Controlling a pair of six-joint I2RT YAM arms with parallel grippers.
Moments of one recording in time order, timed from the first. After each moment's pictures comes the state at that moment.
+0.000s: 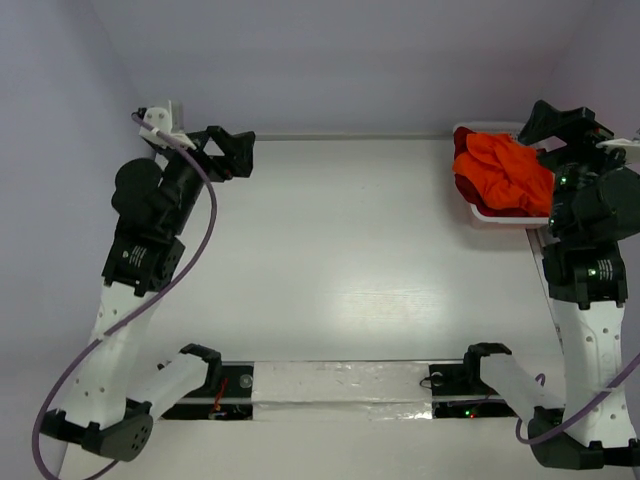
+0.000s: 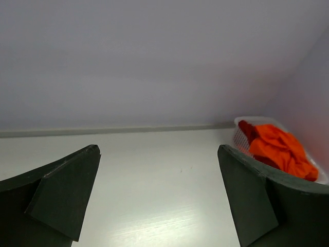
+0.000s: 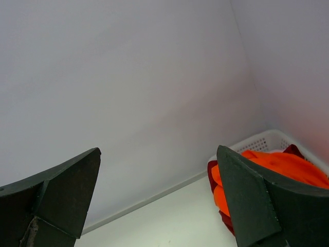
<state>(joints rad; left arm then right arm) -0.33 0.98 1.37 -0.27 -0.03 -0.28 0.04 0.89 1.40 -0.17 0.33 0.38</state>
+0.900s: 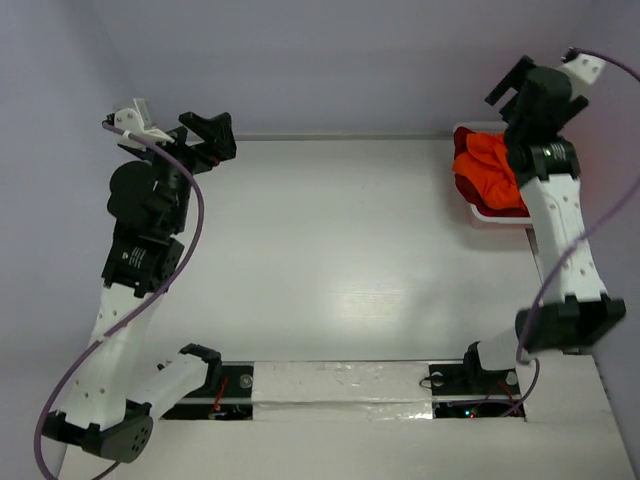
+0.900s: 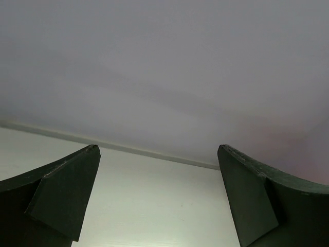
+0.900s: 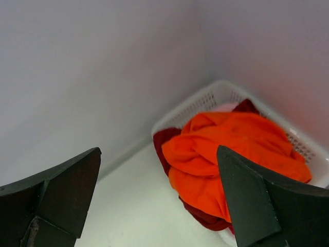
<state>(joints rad) -0.33 0.94 1.33 -0.16 -0.22 -0.40 0.04 1.42 1.74 -0.40 0.55 0.40</state>
